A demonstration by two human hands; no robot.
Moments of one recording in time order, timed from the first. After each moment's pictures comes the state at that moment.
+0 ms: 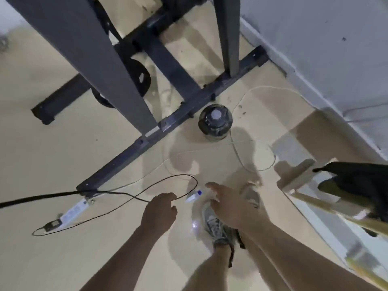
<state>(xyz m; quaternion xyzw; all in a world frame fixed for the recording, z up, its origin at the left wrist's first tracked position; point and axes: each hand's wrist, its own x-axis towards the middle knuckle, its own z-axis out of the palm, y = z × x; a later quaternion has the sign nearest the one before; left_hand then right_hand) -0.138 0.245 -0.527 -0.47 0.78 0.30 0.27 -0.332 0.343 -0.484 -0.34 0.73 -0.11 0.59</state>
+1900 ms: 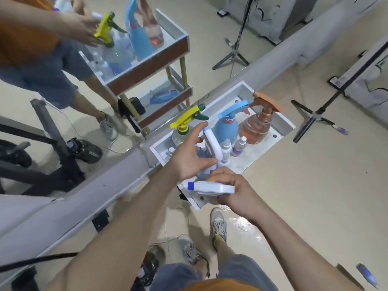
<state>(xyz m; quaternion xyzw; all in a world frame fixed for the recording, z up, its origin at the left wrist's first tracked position) -0.611 0.513 -0.113 0.25 0.78 0.41 0.40 -0.453 0.590 -0.107 0.24 0.69 -0.68 0.03</state>
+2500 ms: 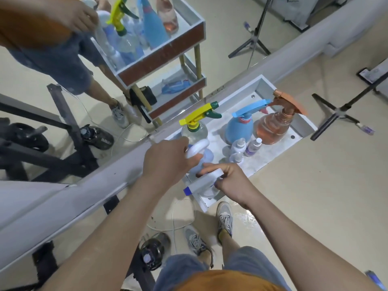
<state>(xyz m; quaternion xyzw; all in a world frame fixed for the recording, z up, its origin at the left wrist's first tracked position) -0.631 0.480 -0.087 0.31 0.94 0.06 0.13 -0.499 0.598 -0.142 0.23 0.68 -0.69 0.06</state>
